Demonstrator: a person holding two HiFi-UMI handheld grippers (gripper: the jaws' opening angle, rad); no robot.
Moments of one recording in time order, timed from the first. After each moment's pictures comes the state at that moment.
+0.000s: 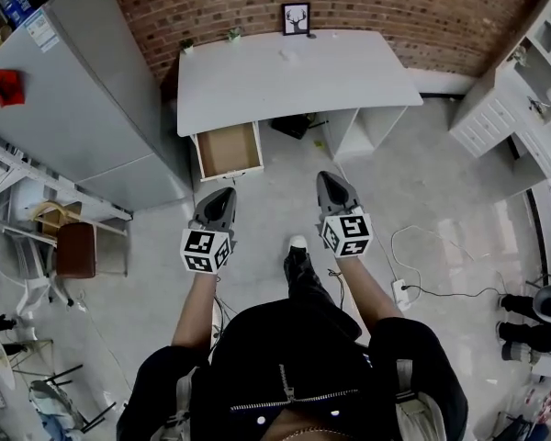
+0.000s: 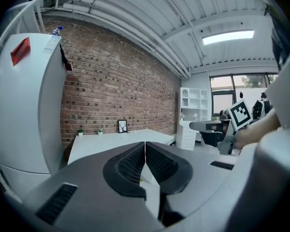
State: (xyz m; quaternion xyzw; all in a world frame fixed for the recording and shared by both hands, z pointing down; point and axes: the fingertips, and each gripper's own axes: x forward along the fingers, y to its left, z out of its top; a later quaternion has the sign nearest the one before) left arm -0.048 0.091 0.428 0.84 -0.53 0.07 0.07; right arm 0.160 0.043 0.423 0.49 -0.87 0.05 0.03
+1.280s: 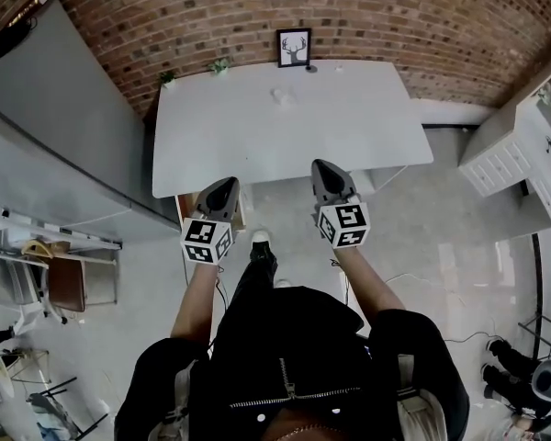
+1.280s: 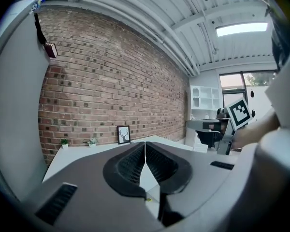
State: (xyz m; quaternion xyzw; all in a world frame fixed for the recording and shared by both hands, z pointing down) left arm 0.010 -0.220 0.416 0.83 -0.55 0.06 0.07; right arm 0.189 -0.276 0.402 0.45 -0.89 0.03 0.02
